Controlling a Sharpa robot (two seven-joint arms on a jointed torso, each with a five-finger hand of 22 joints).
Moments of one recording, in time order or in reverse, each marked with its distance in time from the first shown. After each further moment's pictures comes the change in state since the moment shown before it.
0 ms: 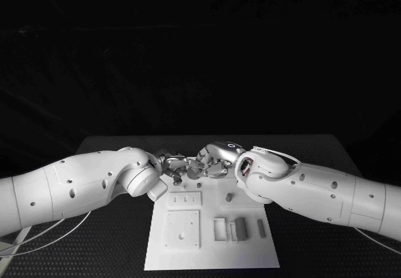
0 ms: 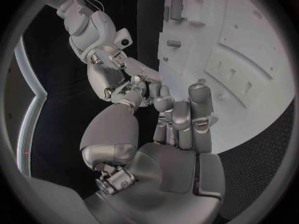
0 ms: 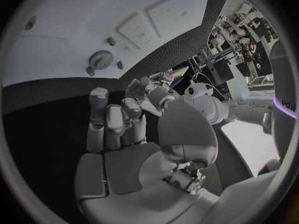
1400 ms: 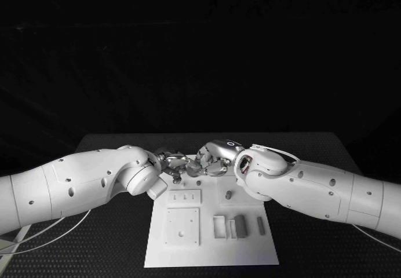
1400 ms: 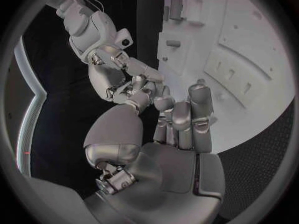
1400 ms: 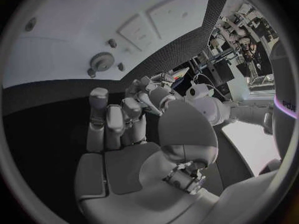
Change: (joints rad) left arm -0.001 -0.004 -0.001 0.007 0.003 -0.011 -0.001; left_hand 0.074 0.142 0.162 -0.090 -0.004 0.044 -0.039 -0.008 0.016 0.008 -0.008 -0.019 0.010 -0.016 -0.012 0.028 -0.050 0.000 0.000 0.004 0.000 0.014; right arm -0.001 0.006 -0.001 -0.012 -0.001 0.011 -0.003; right_hand -0.017 -0.017 -0.001 -0.001 0.000 -0.006 0.006 -0.003 0.002 0.000 0.000 -0.006 -0.006 -0.002 0.002 0.000 -0.020 0.000 0.000 0.003 0.000 0.000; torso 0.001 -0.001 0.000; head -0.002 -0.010
